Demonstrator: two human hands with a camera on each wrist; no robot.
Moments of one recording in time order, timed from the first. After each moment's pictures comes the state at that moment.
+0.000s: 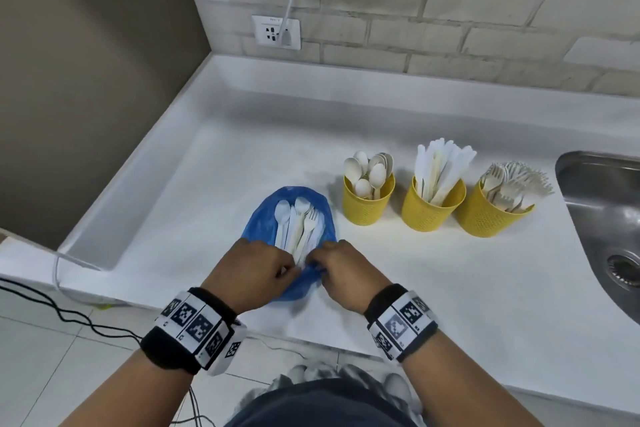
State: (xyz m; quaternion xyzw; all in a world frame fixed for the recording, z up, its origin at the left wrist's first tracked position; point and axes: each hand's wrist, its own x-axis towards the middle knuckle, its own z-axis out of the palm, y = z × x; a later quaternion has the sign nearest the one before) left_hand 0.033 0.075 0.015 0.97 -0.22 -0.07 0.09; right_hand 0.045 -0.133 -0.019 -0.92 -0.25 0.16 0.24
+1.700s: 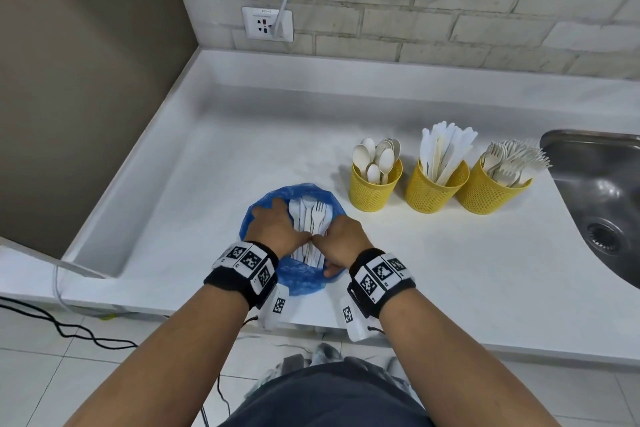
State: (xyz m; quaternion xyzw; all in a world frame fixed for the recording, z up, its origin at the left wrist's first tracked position) left_hand 0.095 0.070 -0.024 0.95 0.07 -0.19 0.22; right_hand 0.069 -0.080 -0.012 -0.87 0.12 0.24 0.41
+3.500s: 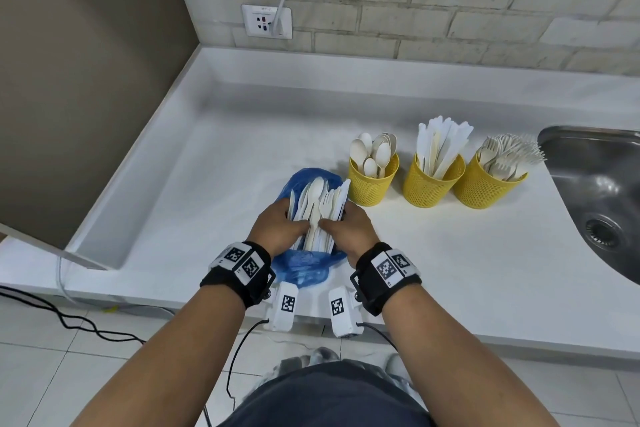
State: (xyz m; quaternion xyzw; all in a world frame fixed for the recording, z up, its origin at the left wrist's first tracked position) left_hand 0.076 0.066 -0.013 0.85 0.05 -0.18 0.49; right_hand 0.069 -0.087 -0.041 -0.74 0.17 0.11 0.65
